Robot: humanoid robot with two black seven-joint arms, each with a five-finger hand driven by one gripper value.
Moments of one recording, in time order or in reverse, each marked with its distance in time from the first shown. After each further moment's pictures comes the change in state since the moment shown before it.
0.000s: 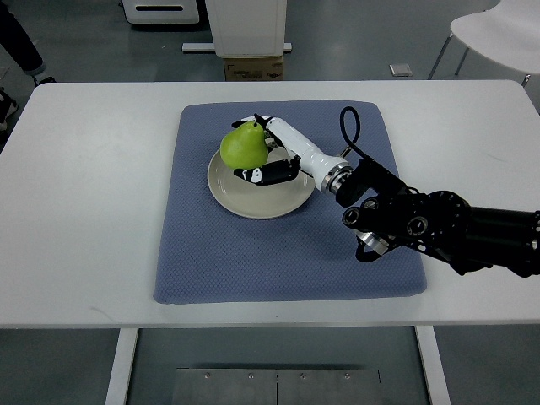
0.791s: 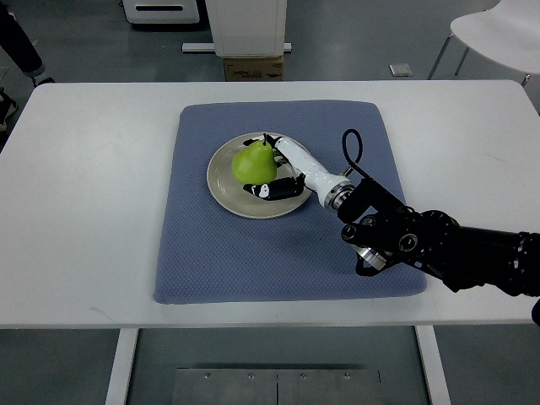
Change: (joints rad) left arm 0.000 0.000 0.000 0.000 0.000 0.000 0.000; right arm -0.082 0.029 -0.007 -0.098 -0.003 0.000 0.010
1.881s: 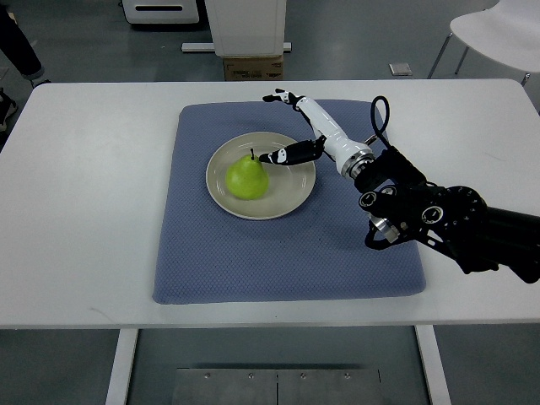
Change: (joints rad) left arm 0.000 0.000 0.000 0.000 0.000 0.000 0.000; right arm 0.024 -0.125 0.169 0.055 0.002 0.002 0.004
